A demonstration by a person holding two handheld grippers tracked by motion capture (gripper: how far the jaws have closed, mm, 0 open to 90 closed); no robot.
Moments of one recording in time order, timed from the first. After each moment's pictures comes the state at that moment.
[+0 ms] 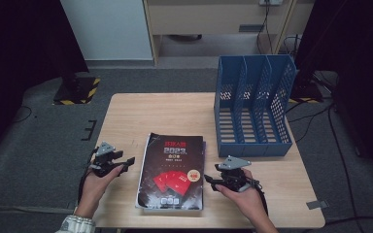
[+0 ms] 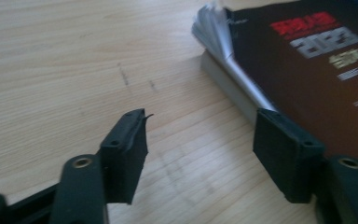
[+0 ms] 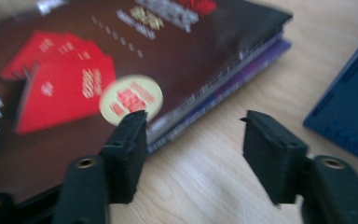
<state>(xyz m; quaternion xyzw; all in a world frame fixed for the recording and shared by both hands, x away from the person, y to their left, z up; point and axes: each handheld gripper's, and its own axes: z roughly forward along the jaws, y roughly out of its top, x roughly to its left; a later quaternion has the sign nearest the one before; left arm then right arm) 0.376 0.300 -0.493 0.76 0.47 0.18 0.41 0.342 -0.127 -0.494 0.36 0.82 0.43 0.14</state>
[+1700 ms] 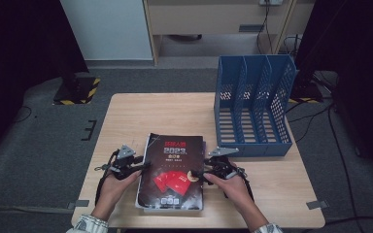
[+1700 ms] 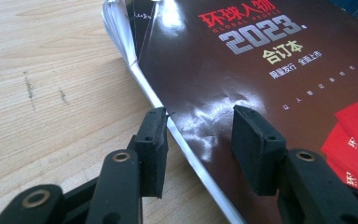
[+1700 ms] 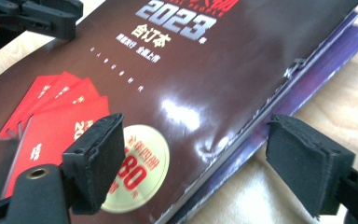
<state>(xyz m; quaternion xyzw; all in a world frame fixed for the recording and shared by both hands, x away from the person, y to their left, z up) 0.374 0.246 -0.503 0.79 0.45 0.15 0.40 0.388 -0.098 -0.522 0.40 0.80 0.45 0.03</state>
